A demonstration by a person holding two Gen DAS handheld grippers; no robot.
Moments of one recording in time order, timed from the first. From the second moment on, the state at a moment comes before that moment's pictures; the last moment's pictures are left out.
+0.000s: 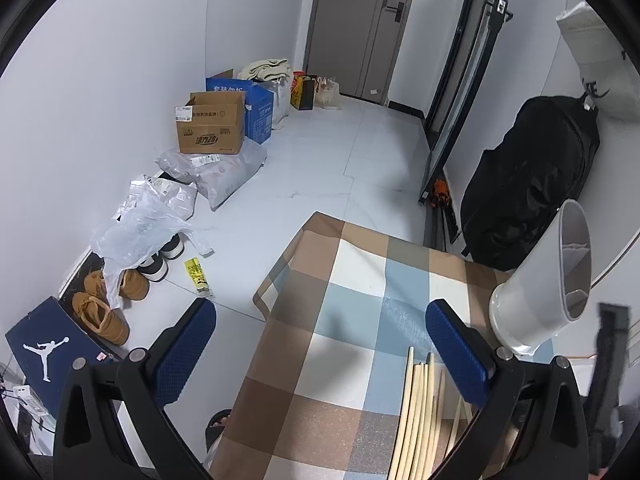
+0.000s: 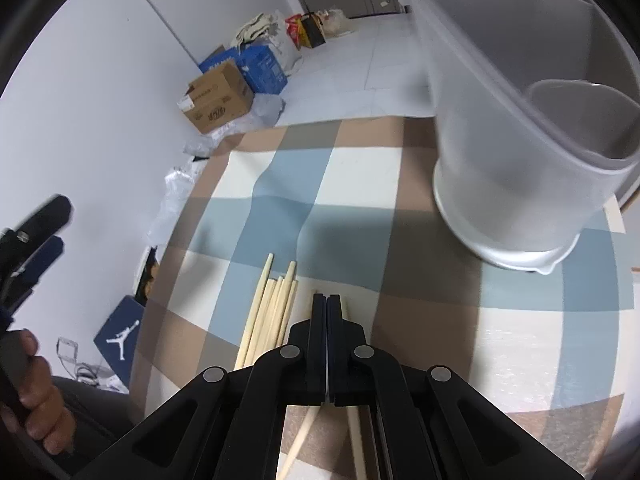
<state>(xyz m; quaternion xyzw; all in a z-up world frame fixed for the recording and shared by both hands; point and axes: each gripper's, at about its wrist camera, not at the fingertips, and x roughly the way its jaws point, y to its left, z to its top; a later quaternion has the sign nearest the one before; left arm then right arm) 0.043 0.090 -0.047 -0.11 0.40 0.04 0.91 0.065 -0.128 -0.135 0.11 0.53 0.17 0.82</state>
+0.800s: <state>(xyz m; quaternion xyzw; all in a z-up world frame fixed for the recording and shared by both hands) 0.049 0.084 -0.067 -0.09 0.44 0.05 0.89 0.066 -0.078 -0.157 -0.12 0.53 0.20 0.81</state>
